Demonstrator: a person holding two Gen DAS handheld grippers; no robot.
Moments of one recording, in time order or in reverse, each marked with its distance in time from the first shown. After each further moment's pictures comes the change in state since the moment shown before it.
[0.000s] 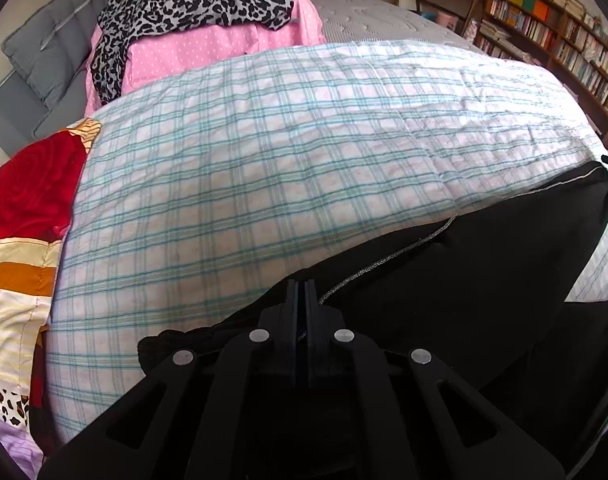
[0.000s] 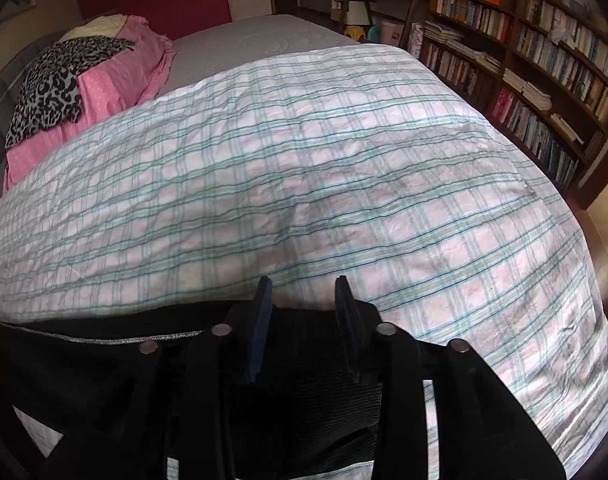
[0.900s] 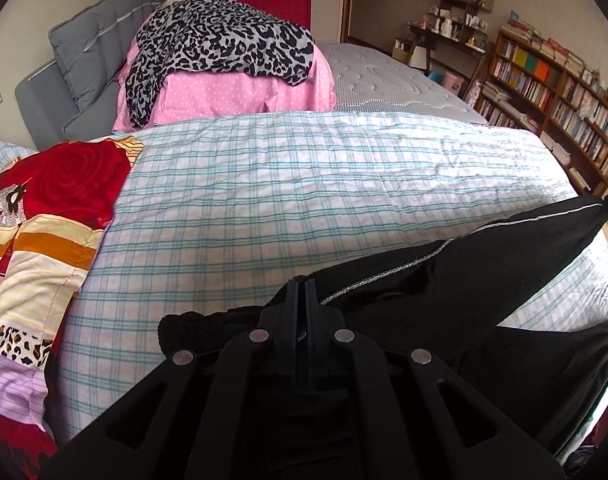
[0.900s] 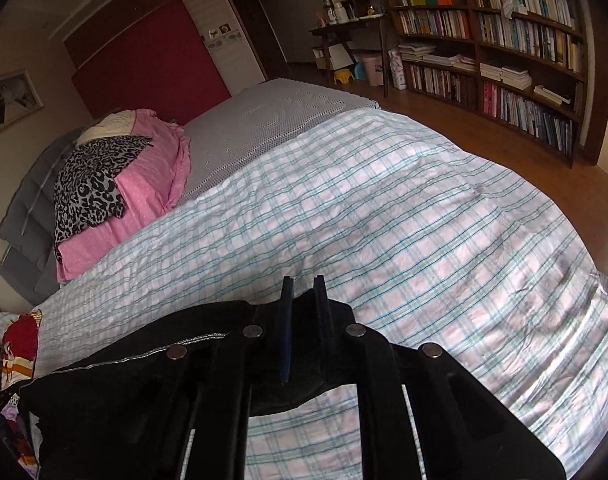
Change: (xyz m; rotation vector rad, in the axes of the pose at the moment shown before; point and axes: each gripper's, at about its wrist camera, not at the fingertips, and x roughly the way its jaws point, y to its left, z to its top) left arm -0.100 -0.001 -0.030 -0.126 -0.181 -0.027; right arm -0.146 -0.046 -0.021 0.175 -0.207 0.175
